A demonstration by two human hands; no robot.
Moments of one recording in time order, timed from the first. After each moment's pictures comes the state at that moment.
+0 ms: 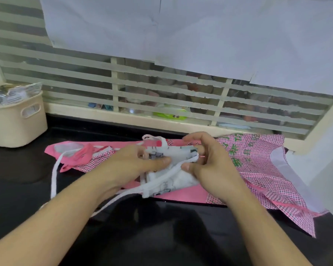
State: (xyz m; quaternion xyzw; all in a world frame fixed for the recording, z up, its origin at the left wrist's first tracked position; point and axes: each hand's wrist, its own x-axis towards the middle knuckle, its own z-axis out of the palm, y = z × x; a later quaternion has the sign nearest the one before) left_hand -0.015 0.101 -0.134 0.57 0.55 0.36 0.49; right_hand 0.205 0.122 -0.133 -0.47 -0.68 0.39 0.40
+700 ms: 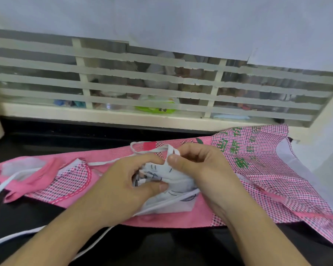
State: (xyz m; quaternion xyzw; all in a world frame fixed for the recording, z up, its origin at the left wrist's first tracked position) left_hand 0.013 0.119 -0.174 0.70 0.47 0.40 0.36; right_hand 0.207 0.149 -0.166 -0.39 -0.59 0.51 0.49
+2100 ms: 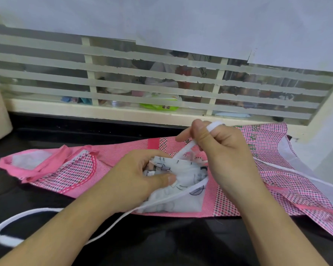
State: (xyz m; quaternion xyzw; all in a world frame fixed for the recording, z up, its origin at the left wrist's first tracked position) left_hand 0.015 0.120 -0.180 0.68 0.48 0.36 0.41; right_hand 0.210 0.131 -0.142 -0.40 -0.68 0.30 0.54
